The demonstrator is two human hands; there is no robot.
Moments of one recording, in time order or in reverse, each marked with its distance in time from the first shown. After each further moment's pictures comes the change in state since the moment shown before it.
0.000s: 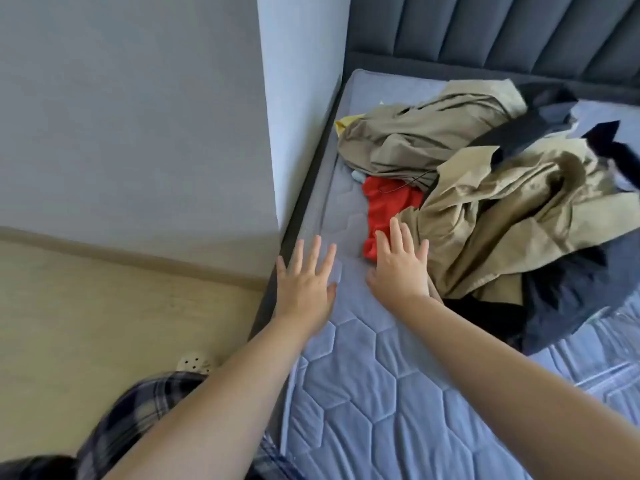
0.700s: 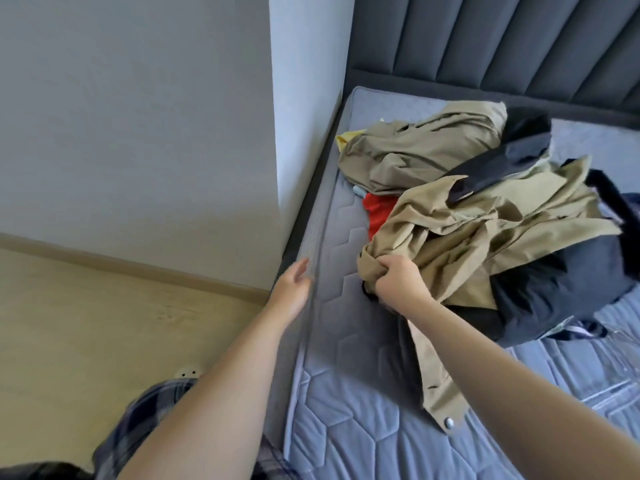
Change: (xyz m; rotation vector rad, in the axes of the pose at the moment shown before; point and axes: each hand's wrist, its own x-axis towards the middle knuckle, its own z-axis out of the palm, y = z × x) left_hand 0.019 -0.026 -0.018 -1.298 -0.133 -0.471; right_hand -0.001 -0.008 -0.044 0.707 -0.132 0.147
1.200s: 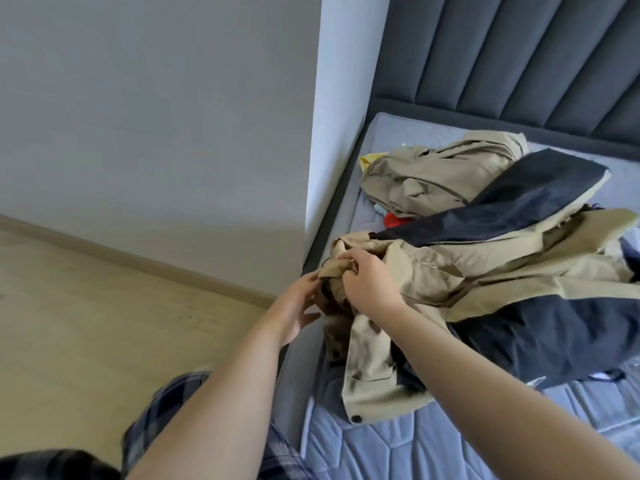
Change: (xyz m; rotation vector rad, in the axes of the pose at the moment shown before) left_hand -0.033 0.007 -0.035 -0.450 -0.214 -0.111; right_hand -0.029 -0.087 0.028 0.078 -0.031 -0.149
